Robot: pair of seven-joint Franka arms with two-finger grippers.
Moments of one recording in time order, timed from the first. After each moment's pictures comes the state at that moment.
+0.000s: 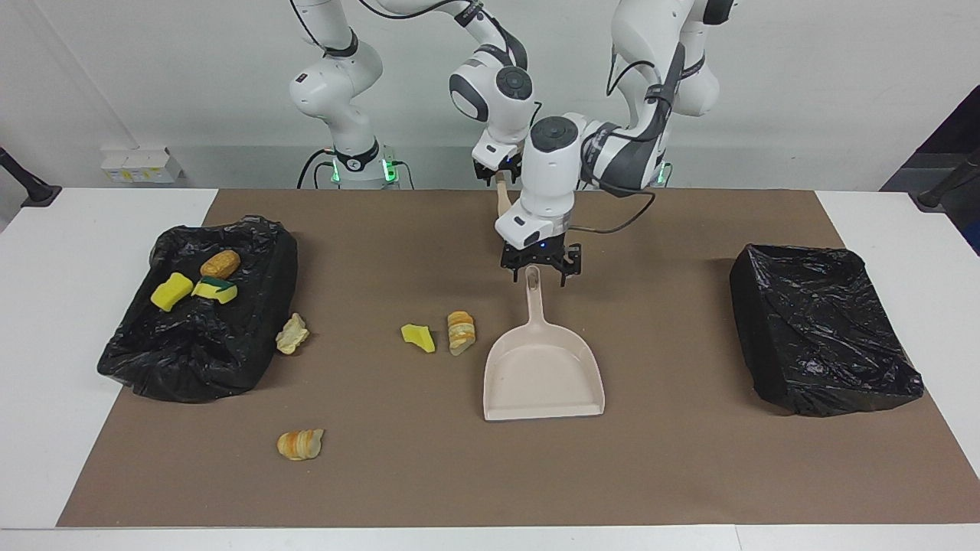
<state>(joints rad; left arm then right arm) -0.65 0.26 -0.02 -1.87 0.08 2.19 -0.53 0.91 -0.06 0.10 -2.39 0.25 2.13 0.73</state>
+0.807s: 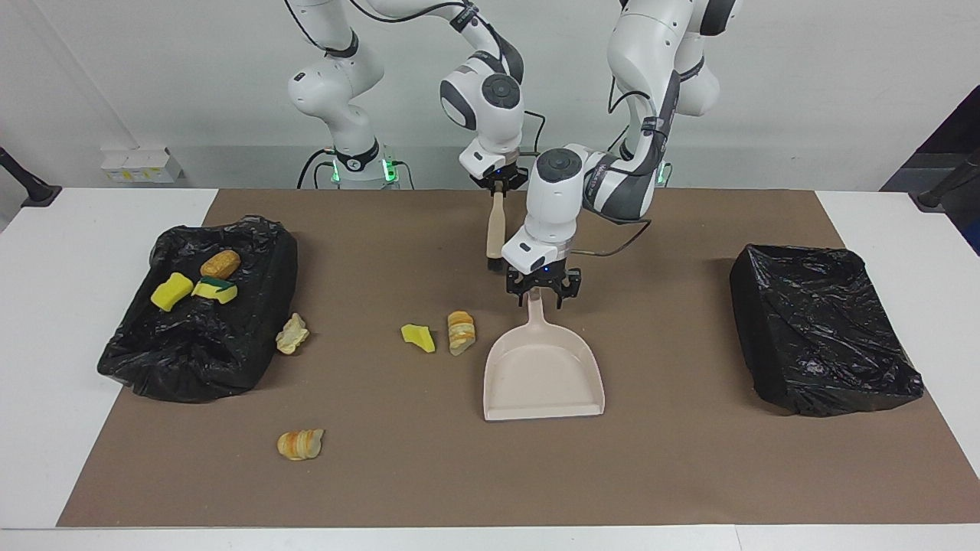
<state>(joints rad) -0.64 0.30 -0.01 -1.91 0.08 2.34 -0.55 0.77 -0.07 0.09 -2.33 0.25 2.11 0.85</state>
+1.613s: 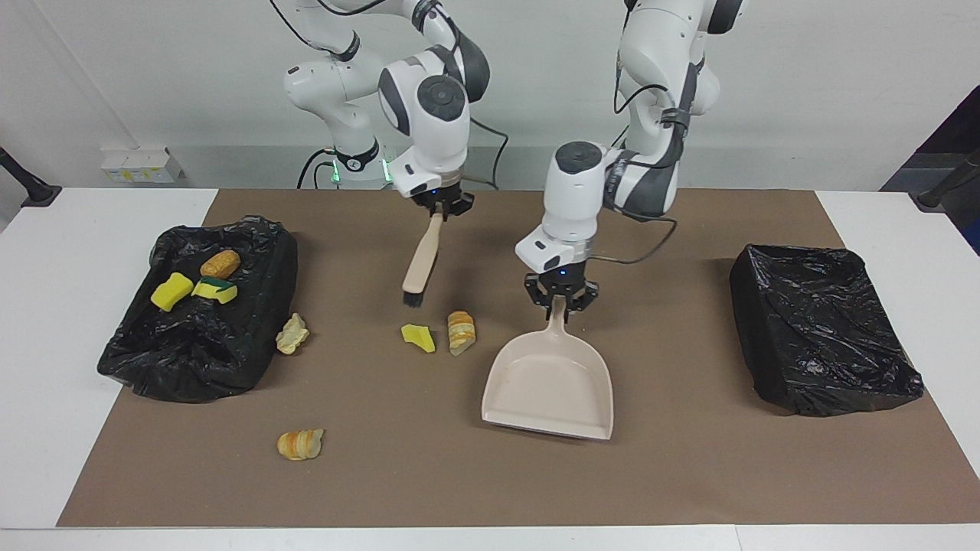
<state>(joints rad) -0.55 0.27 0.01 -1.86 0.15 2.31 -0.25 0.42 -0.01 0.08 -2.05 0.01 1.76 0.75</state>
